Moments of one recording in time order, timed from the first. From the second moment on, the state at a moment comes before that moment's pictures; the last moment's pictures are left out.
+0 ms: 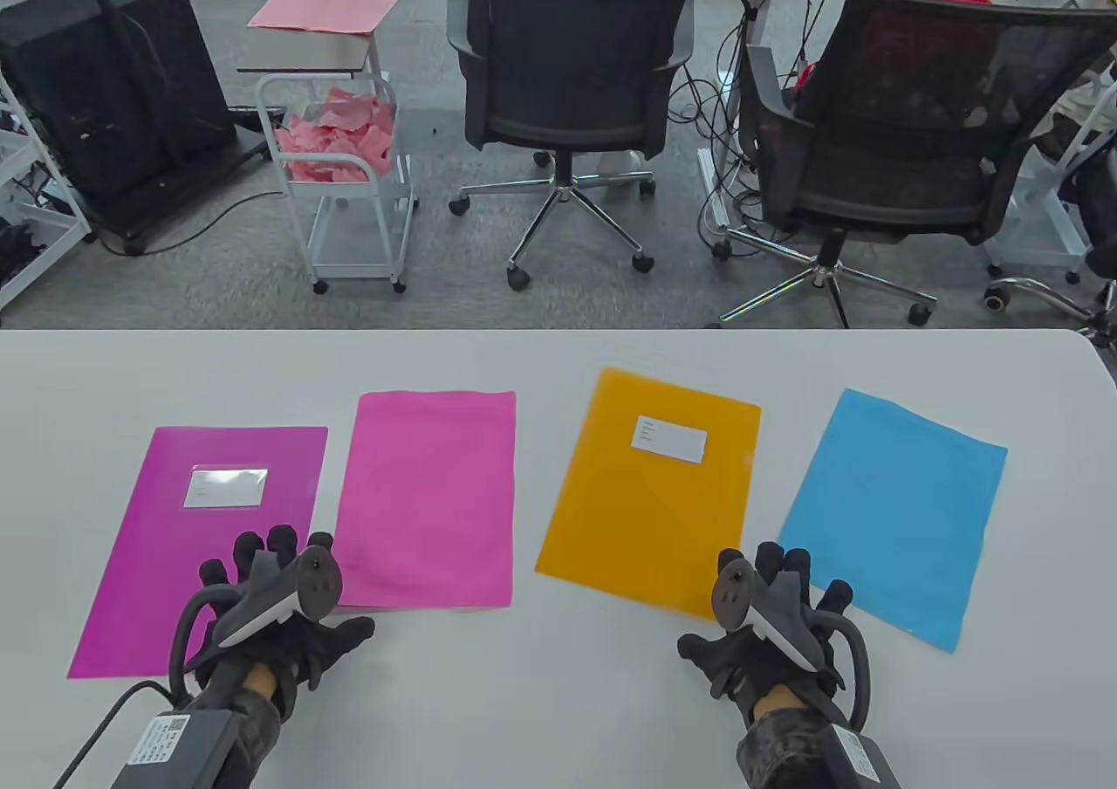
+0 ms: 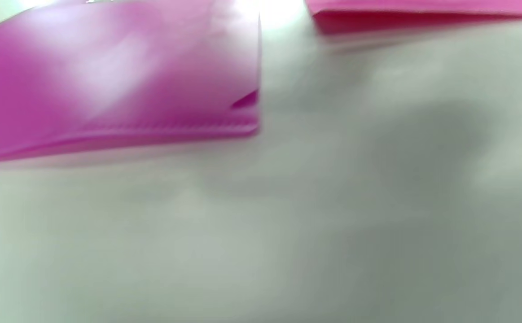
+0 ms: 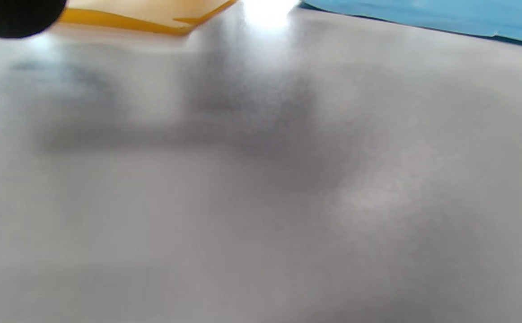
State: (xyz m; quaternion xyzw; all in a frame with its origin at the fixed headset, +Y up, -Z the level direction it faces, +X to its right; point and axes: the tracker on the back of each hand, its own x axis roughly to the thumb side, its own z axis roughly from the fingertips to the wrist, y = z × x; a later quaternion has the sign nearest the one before) left_hand -0.301 -0.745 -0.343 -0.22 0.02 -0.04 0.97; right_hand 0.180 -0.763 -0.319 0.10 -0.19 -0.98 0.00
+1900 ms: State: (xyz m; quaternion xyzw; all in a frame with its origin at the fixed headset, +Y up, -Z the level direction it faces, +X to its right) left_hand -0.303 -0.656 -0.285 0.19 -0.08 0.02 0.98; right_hand 0.142 -0.729 -0.319 0.03 -0.08 -0.85 -0.53
